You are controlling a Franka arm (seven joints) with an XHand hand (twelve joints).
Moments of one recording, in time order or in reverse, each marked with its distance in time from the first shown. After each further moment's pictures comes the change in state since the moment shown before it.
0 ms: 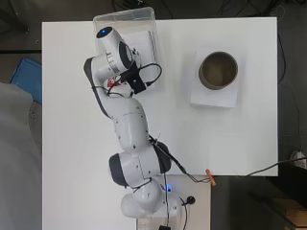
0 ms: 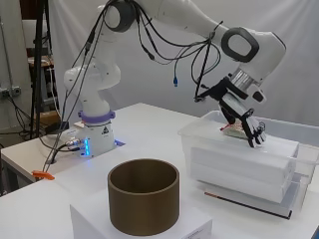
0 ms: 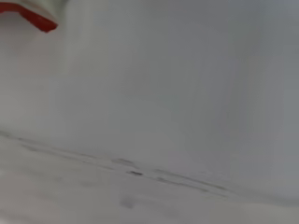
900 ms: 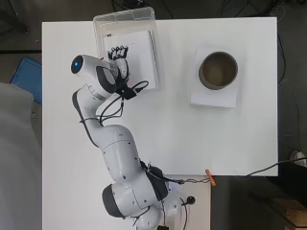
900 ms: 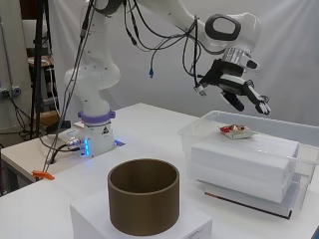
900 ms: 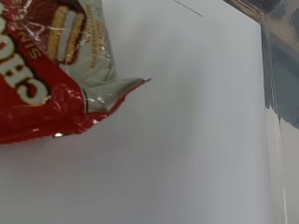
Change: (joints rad) arm 0.060 -0.289 0.052 -0.333 -0.239 0.331 0.285
